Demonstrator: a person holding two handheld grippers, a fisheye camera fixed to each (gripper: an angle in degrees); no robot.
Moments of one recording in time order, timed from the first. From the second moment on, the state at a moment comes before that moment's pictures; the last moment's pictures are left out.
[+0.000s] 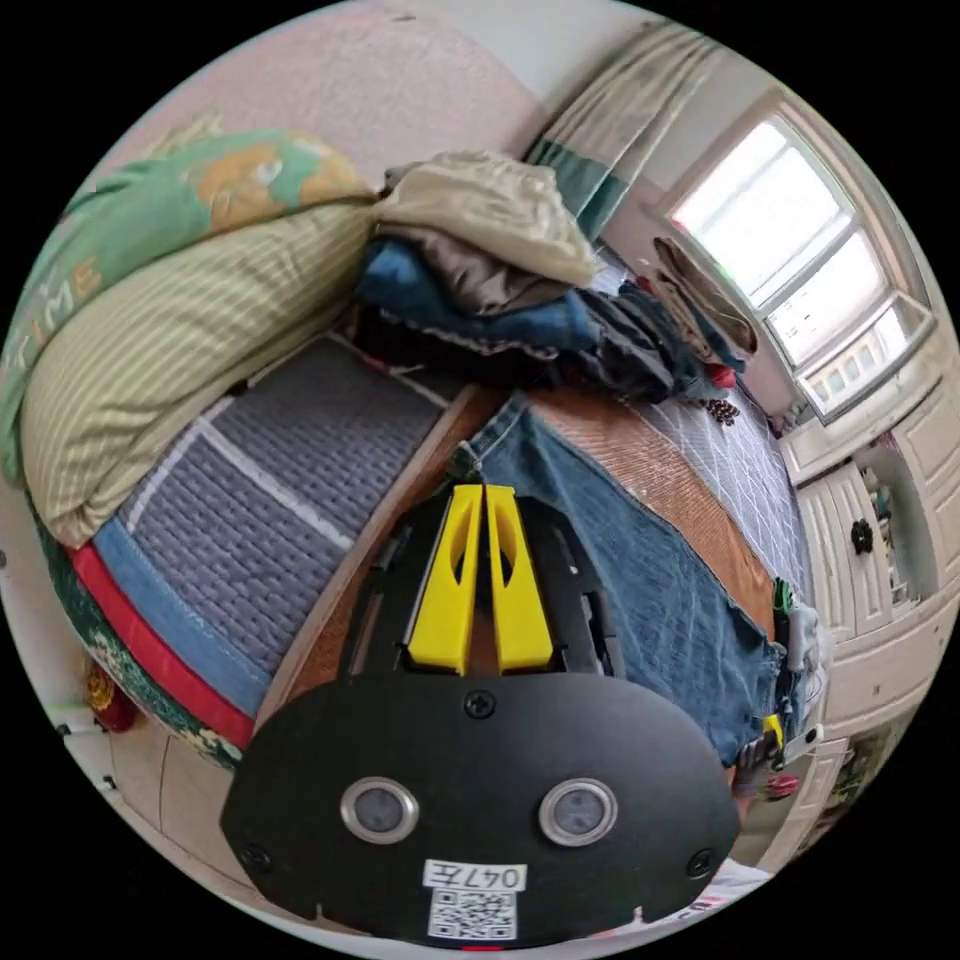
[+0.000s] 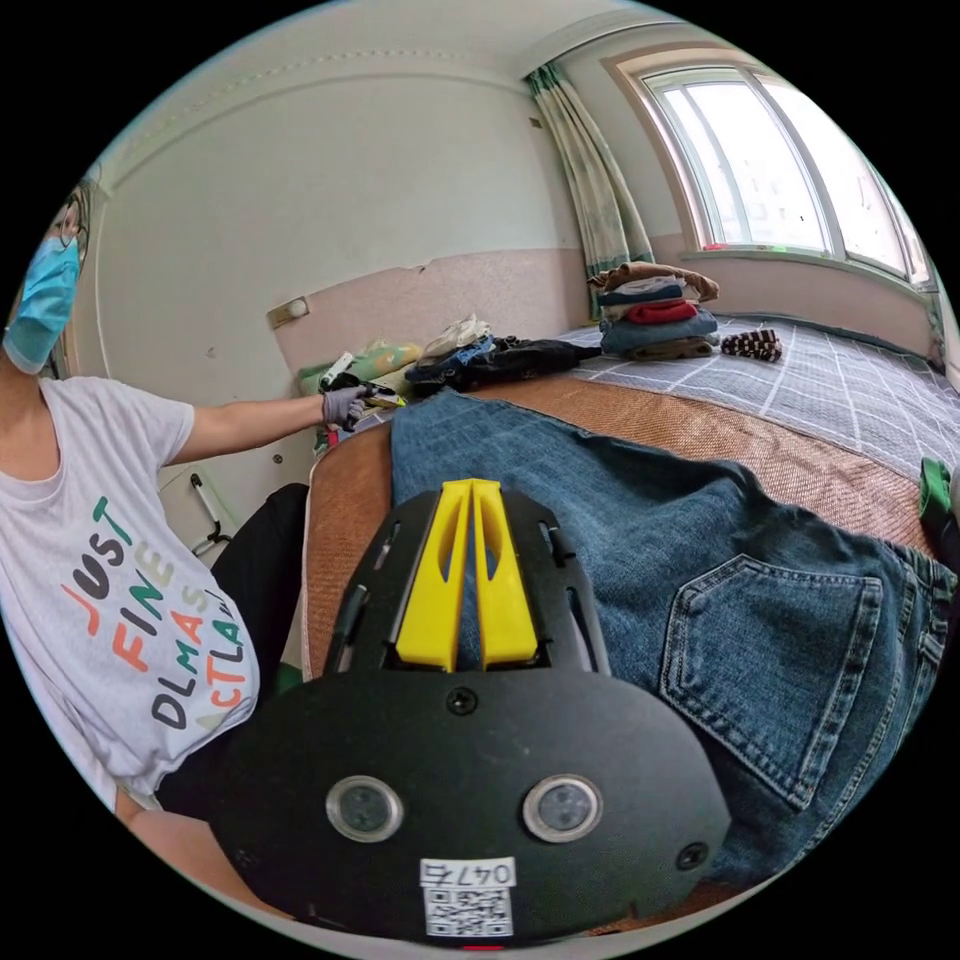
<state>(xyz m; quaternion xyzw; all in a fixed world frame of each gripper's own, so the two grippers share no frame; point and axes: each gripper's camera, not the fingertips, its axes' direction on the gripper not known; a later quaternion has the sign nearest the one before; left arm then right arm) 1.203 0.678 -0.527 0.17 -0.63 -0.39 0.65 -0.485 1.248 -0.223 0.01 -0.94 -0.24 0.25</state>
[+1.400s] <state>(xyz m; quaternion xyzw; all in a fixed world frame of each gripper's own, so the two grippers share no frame) 1.279 0.553 -0.021 -0.10 -0.57 -0.04 0.81 -0.518 1.223 -0.261 0.00 -0.95 -0.21 0.23</state>
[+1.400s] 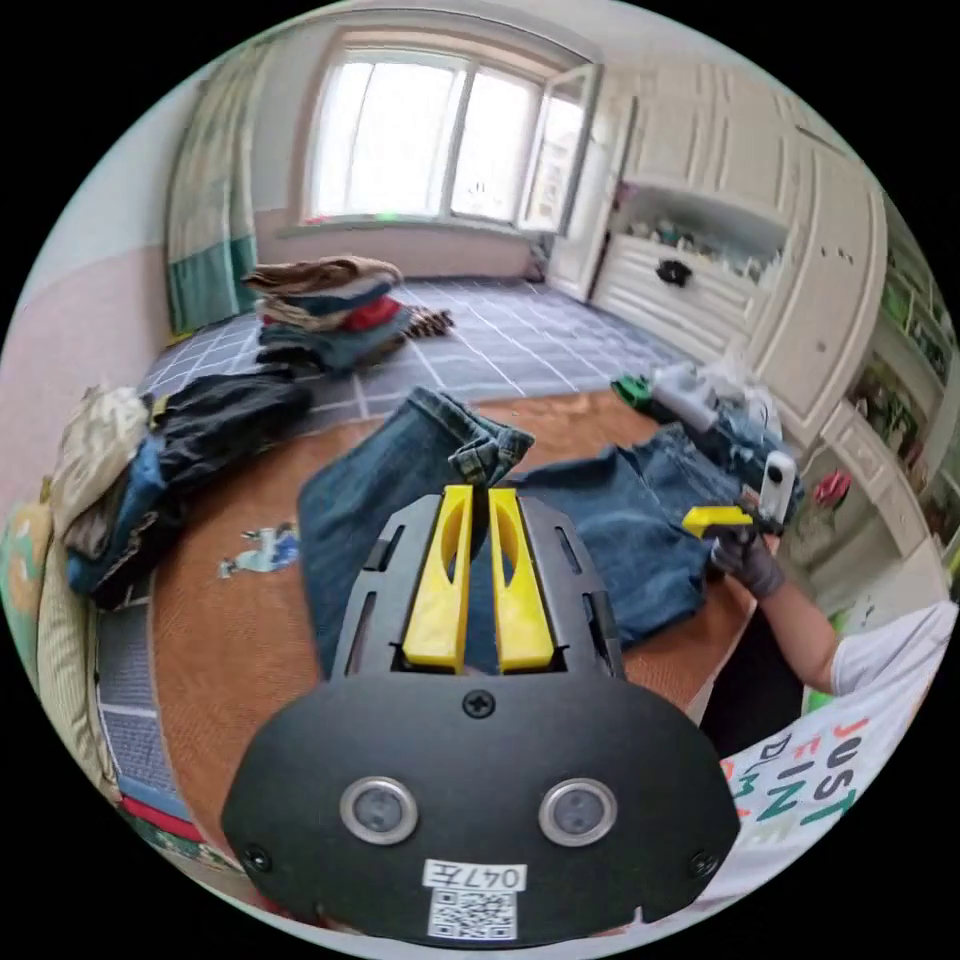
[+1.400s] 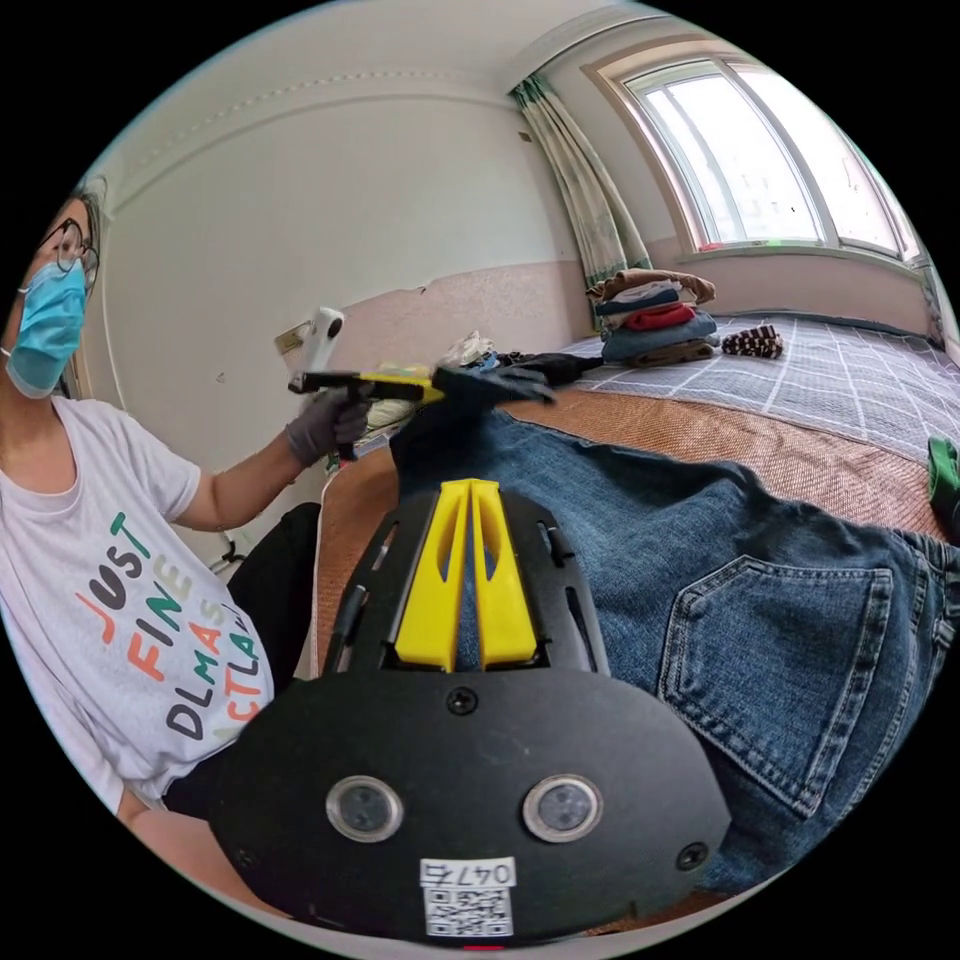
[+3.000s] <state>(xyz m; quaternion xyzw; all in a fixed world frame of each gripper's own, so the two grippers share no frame) 1.233 0.857 -0.429 0.43 -0.41 -0.14 0.79 -0.509 0.858 -0.764 0.09 -0.87 -0.42 0.24</state>
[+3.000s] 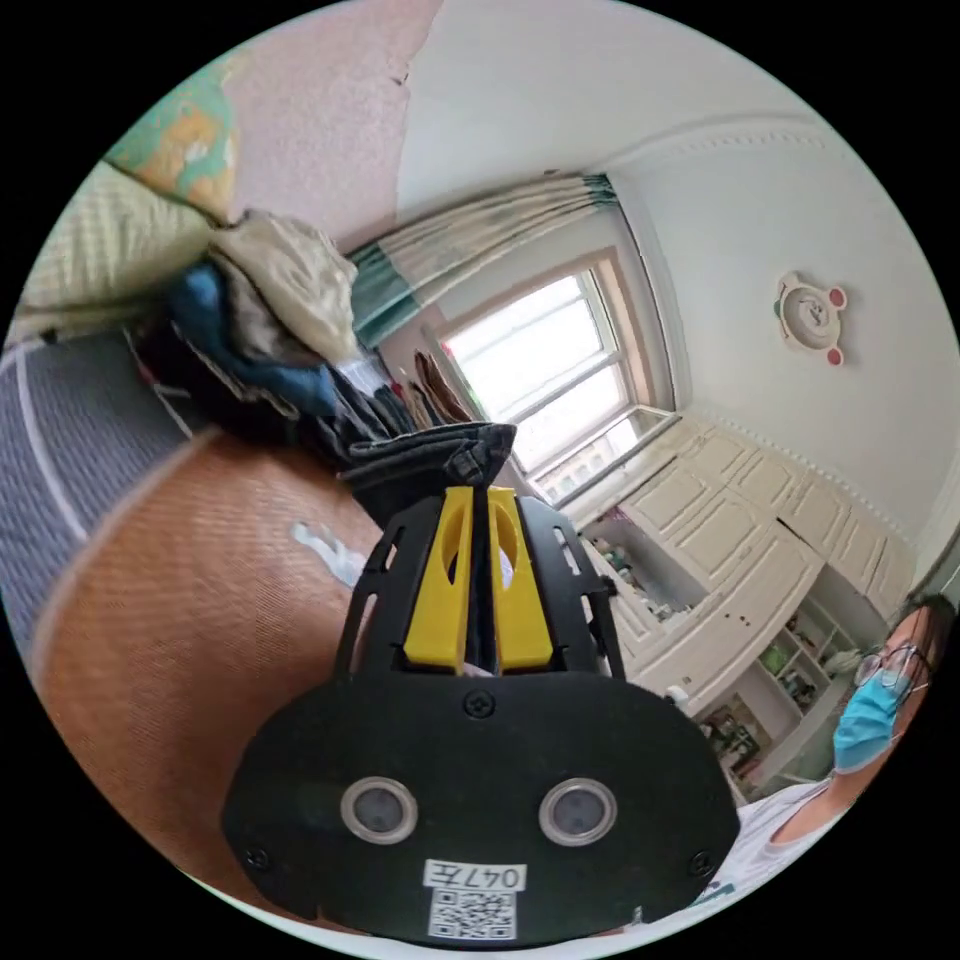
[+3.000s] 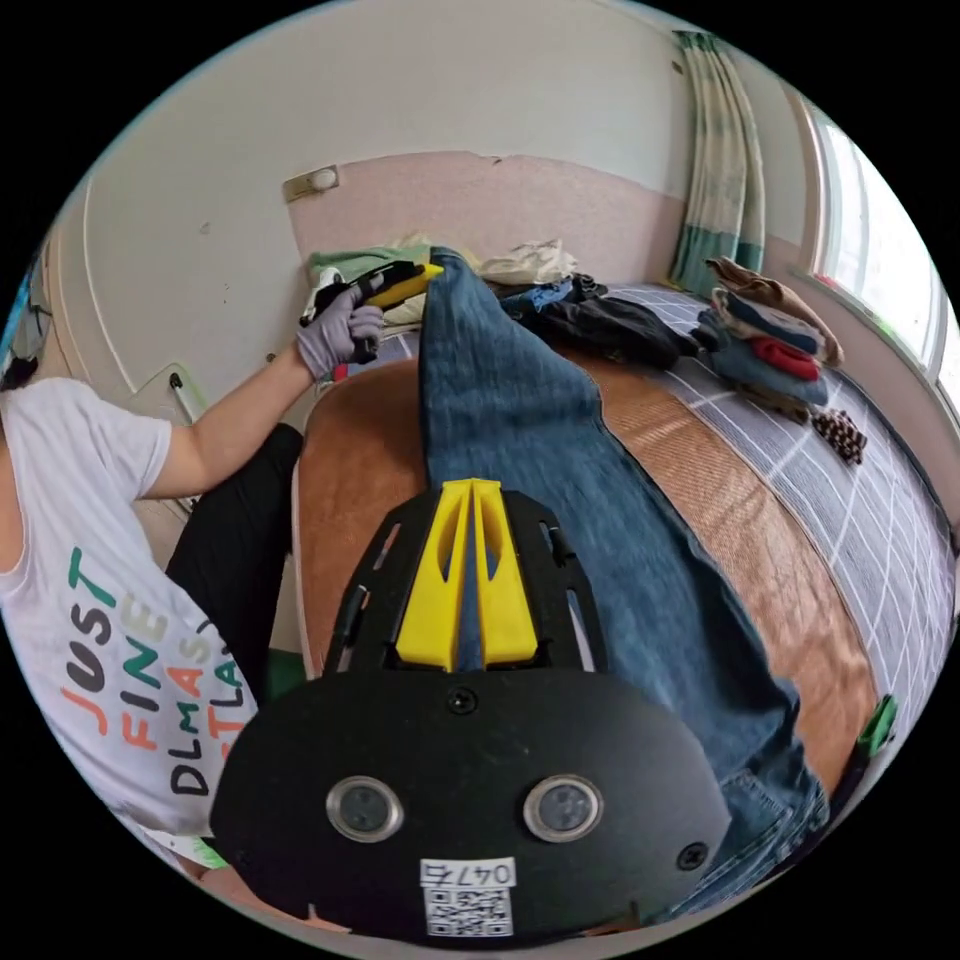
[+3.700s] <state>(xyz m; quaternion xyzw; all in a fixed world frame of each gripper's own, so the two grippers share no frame) 1.233 0.878 -0.484 0.40 -0.39 -0.28 0.78 -0.574 0.850 -1.064 0.13 -0.76 -0.53 0.36</state>
